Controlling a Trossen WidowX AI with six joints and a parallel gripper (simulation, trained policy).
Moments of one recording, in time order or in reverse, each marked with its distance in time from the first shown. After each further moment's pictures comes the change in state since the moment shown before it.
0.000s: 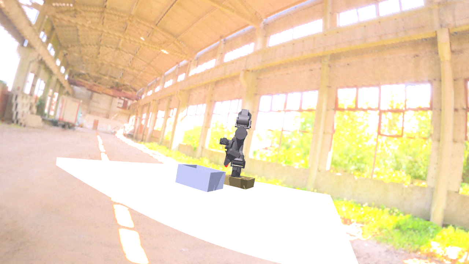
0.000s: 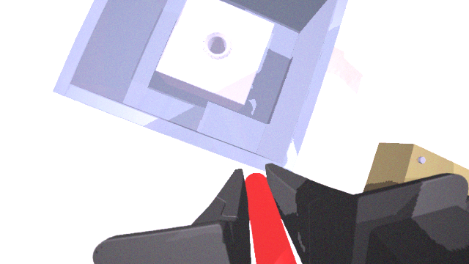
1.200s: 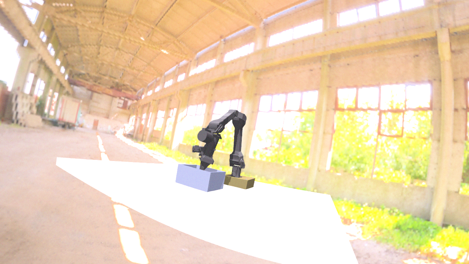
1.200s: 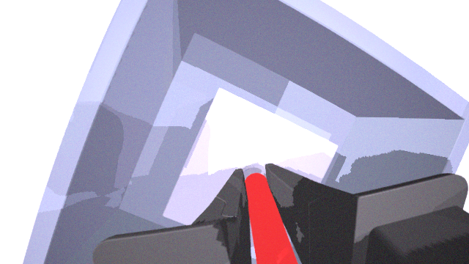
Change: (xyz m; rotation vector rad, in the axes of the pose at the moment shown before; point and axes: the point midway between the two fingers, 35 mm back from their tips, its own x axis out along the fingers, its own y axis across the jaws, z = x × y) arm 0.091 0.006 0.103 -0.060 0.085 0.047
